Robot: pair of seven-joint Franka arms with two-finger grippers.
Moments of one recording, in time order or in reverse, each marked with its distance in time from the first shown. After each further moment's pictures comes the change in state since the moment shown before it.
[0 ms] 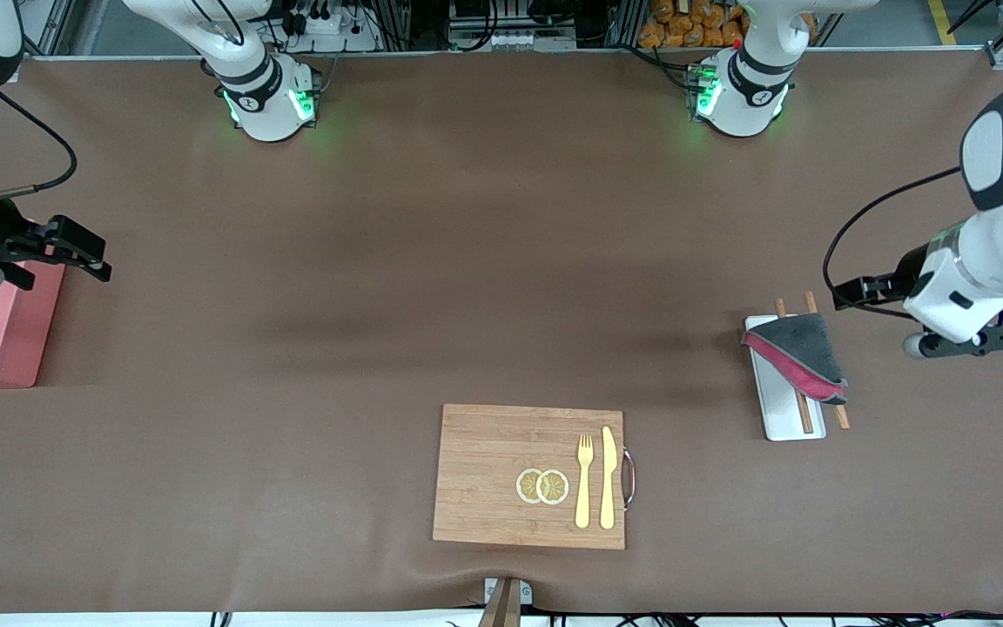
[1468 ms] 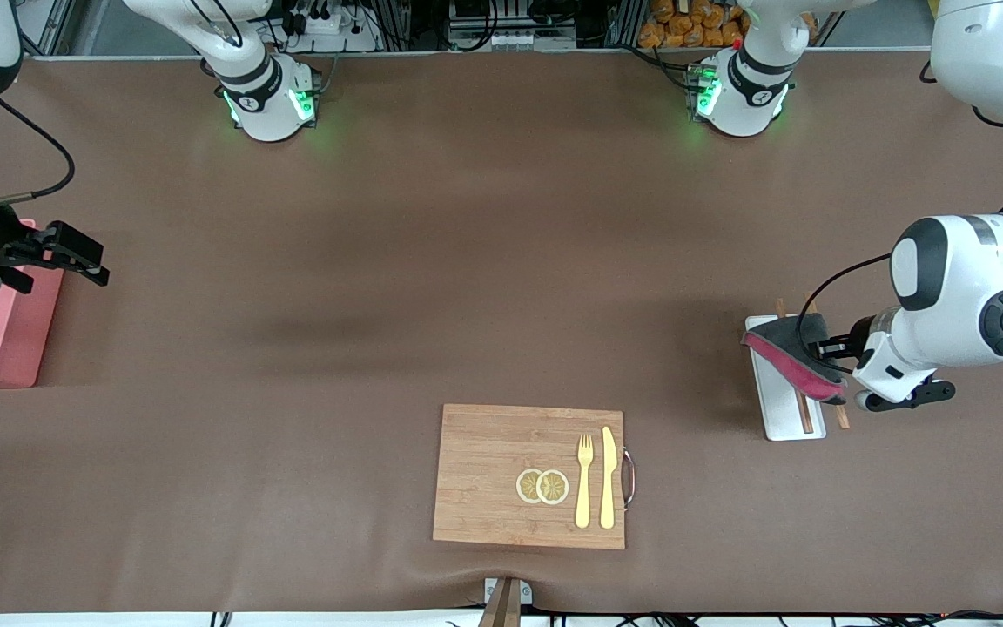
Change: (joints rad) left arm 0.060 0.206 0.002 -0.129 0.000 0.286 -0.001; right arm -0.012 0.006 0.002 -0.007 0.000 0.009 0.000
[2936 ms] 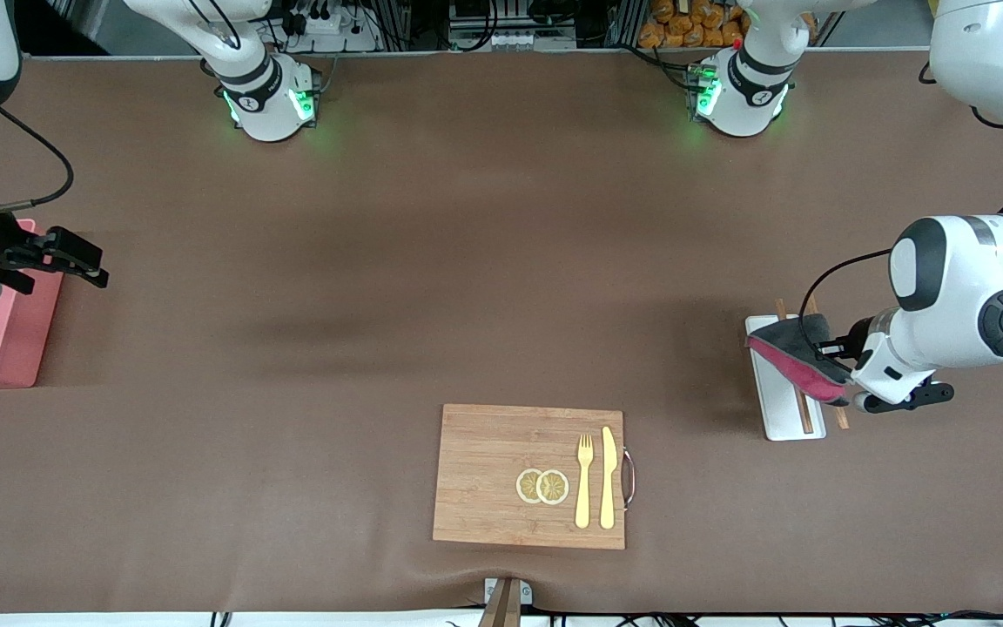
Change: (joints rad) left arm -0.005 -0.007 -0.010 0.017 -0.001 0.002 0.002; right arm -0.017 0.005 0.000 -0.018 0.000 0.000 -0.001
